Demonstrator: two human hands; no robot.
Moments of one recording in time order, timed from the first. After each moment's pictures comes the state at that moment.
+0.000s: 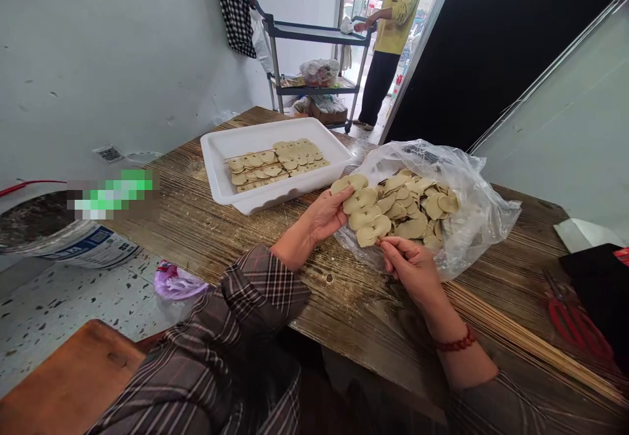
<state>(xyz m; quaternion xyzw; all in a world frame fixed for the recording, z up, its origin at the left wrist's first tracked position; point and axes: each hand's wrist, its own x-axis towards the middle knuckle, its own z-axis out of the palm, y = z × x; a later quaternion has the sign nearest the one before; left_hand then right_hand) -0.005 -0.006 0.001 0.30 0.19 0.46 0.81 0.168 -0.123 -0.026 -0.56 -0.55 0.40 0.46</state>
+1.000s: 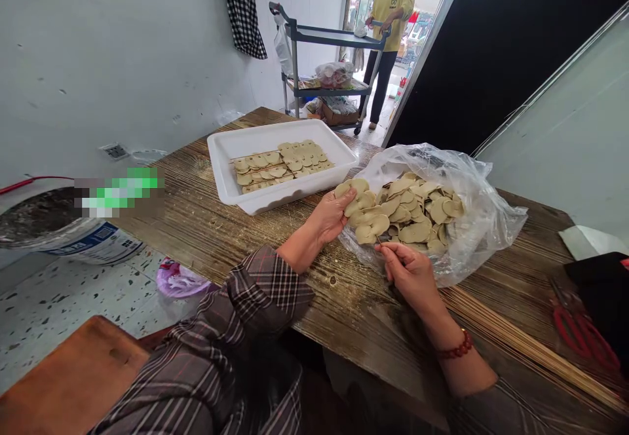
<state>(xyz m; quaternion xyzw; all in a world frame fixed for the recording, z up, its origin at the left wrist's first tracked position) -0.002 -0.008 -0.002 0.33 0.23 0.49 0.78 0.159 -0.127 -0.027 -0.60 -0.61 0.30 0.43</state>
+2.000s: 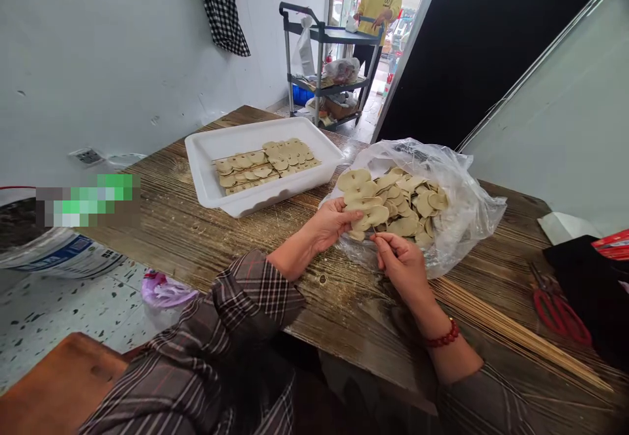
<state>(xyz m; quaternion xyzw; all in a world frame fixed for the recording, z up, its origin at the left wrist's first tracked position) 0.008 -0.022 -0.009 0.37 0.22 0.40 0.81 0.161 -0.123 -0.022 -0.60 -0.57 0.31 0.47</state>
